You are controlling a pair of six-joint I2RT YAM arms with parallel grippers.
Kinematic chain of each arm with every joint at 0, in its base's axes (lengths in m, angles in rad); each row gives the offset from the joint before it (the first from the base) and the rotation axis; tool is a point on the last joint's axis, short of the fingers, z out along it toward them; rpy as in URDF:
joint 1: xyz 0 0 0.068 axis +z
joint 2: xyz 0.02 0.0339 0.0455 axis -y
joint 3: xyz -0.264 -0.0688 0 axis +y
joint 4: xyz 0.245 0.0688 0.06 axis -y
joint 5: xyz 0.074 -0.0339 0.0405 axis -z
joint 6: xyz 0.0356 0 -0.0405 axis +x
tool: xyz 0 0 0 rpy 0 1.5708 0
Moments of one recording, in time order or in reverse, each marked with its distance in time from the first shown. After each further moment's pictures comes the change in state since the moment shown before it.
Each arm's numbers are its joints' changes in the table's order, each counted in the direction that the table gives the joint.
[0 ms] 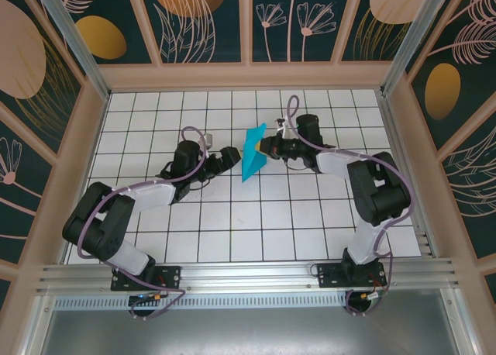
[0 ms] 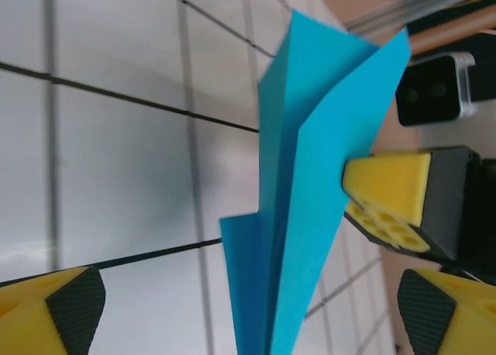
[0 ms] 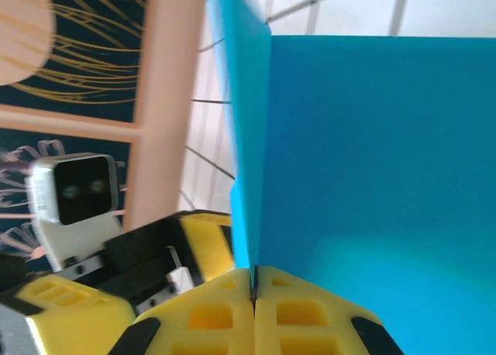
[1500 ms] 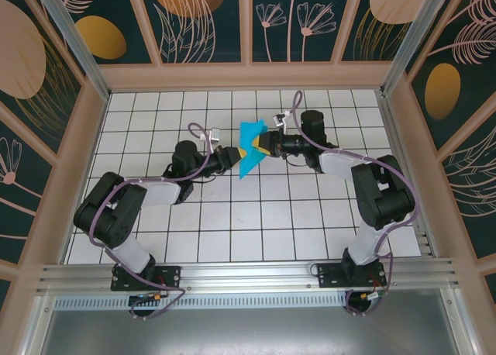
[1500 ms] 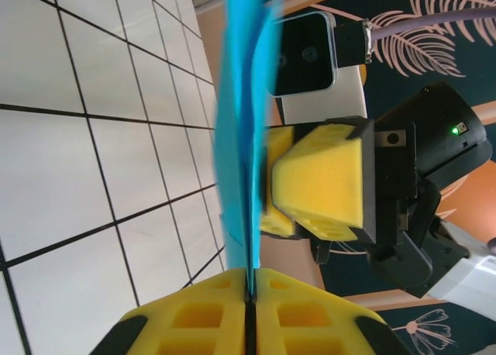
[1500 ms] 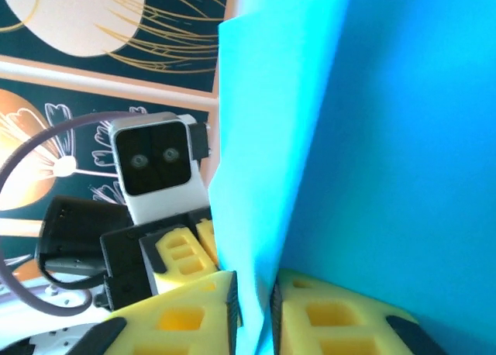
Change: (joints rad) left arm 0.000 -0.110 0.008 0.402 0.242 -0.191; right arm -0.006 0.027 0.004 0.077 -0.157 0.122
